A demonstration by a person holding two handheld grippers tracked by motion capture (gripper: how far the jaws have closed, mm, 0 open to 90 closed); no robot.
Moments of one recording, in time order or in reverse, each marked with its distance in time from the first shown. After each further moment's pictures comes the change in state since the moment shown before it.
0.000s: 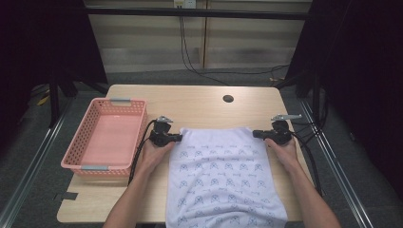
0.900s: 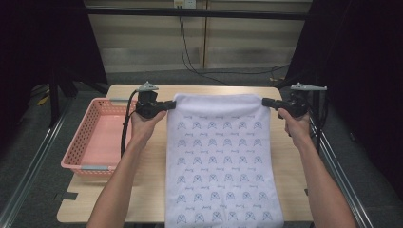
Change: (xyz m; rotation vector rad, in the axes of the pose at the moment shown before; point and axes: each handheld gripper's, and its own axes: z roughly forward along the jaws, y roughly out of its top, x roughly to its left) left arm 0.001 0.091 -0.083 -0.250 0.009 0.042; right arm 0.001 0.094 -0.062 -0.241 0.045 -0.010
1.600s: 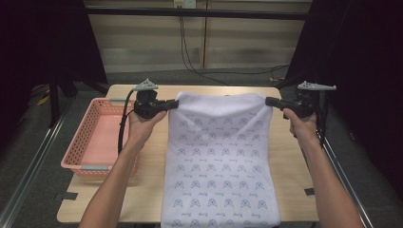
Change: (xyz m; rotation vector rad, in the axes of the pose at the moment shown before) left arm -0.031 0.002 -0.026 -0.010 -0.080 0.057; right arm 0.016 0.005 -0.028 -0.029 0.051 -0.012
